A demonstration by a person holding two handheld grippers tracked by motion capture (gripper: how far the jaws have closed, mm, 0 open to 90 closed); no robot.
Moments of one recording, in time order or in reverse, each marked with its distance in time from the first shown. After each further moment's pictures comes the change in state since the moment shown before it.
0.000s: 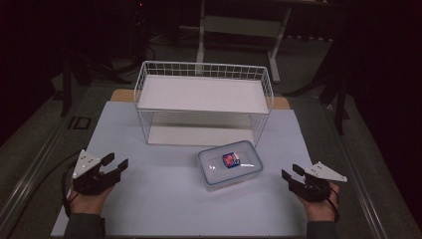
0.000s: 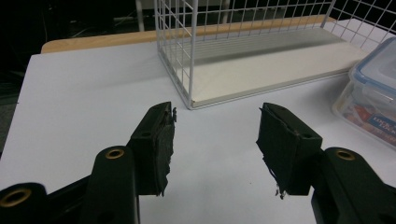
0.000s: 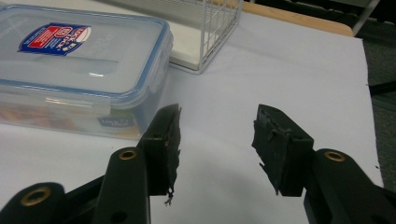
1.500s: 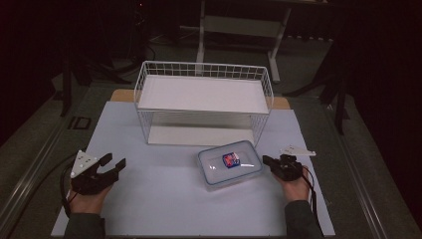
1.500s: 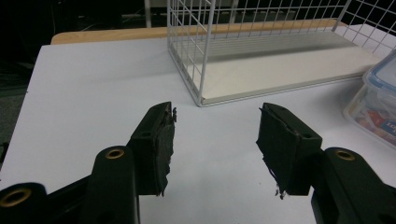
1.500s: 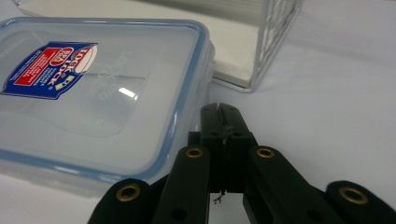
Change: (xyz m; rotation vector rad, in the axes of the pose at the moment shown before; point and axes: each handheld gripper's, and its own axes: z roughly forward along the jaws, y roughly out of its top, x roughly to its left) left arm 0.005 -0.005 0.002 0.003 0.023 -0.036; right arm 0.010 0.024 0.080 0.079 0.167 0.073
